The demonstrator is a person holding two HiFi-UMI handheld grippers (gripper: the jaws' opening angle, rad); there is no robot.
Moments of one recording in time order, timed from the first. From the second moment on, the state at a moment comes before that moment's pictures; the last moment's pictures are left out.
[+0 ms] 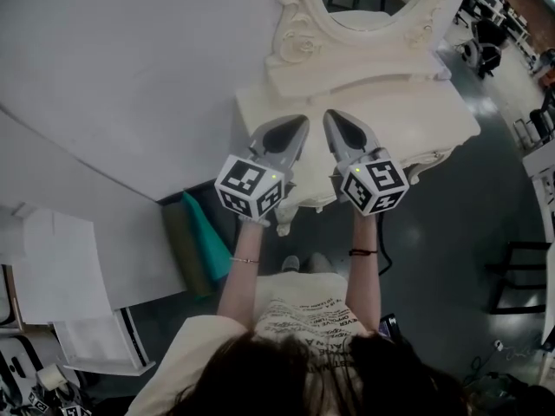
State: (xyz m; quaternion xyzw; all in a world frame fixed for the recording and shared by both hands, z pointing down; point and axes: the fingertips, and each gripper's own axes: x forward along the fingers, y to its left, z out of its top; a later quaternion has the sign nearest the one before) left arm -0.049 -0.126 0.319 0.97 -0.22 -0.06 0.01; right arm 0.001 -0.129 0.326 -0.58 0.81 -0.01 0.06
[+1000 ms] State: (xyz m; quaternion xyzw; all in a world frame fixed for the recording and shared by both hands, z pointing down) left arm 0.016 -0.221 0.353 0.93 -0.35 -0.04 0.05; right arm 0.064 -0.238 0.364 -0.47 0.88 -0.05 0.00
